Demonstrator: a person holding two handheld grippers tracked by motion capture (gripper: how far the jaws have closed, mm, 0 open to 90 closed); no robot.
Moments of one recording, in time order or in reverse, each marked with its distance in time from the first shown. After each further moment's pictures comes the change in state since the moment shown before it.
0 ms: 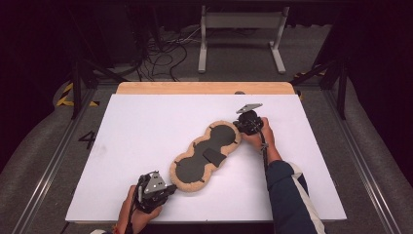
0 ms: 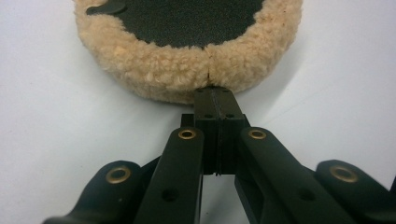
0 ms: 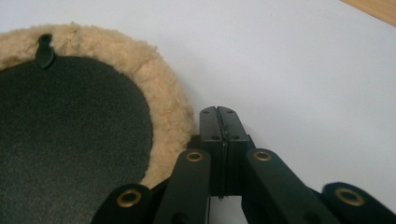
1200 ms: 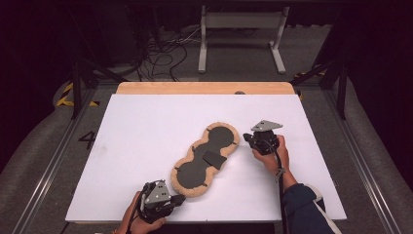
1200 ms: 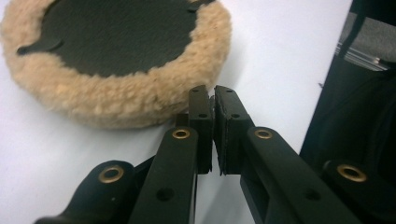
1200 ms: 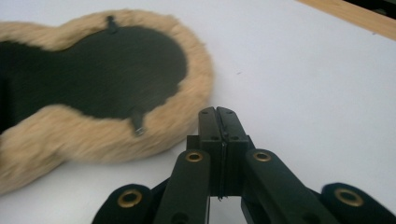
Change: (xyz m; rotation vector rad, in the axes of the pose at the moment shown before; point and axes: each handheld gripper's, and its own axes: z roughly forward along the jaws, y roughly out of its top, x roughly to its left) left arm -0.022 -0.001 -0.006 -0.039 -0.143 0.055; right arm 0.028 -0.045 -0.068 -0.121 -0.044 0.042
